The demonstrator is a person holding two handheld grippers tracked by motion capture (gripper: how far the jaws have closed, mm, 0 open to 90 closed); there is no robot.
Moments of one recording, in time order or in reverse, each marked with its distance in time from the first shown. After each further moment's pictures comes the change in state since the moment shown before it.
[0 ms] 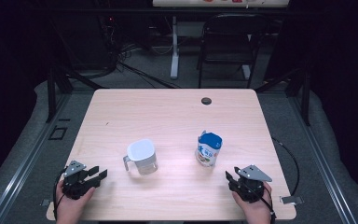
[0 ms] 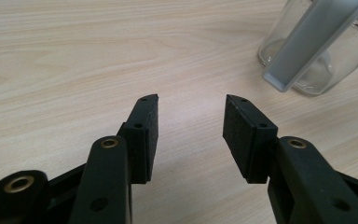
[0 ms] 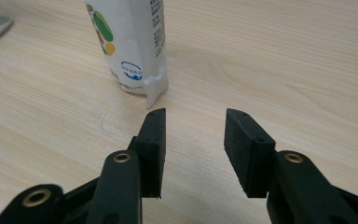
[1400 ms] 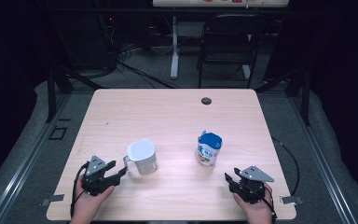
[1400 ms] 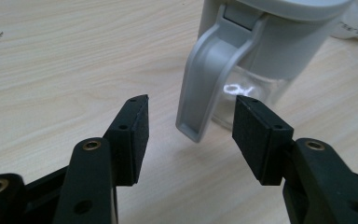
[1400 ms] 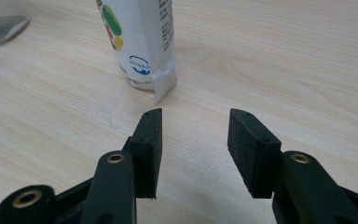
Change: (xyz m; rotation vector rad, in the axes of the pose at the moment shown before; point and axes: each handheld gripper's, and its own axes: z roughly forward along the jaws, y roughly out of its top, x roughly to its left) left arm -0.061 0.030 0.014 -0.038 -0.005 0.115; right arm -0.005 -0.005 0.000 -0.004 0.052 0.017
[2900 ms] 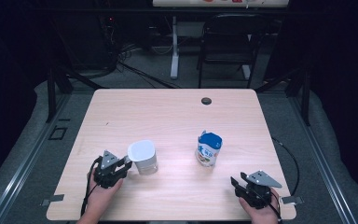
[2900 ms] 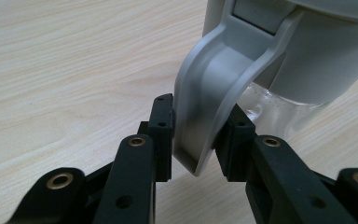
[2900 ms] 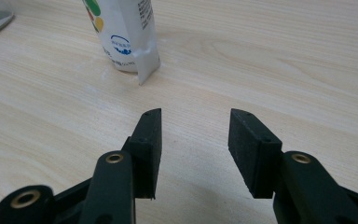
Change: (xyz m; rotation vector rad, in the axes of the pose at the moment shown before) left arm -0.006 0.005 0.034 0.019 0.006 0.050; right arm -0.009 -0.013 -0.014 0.015 -0.027 0.036
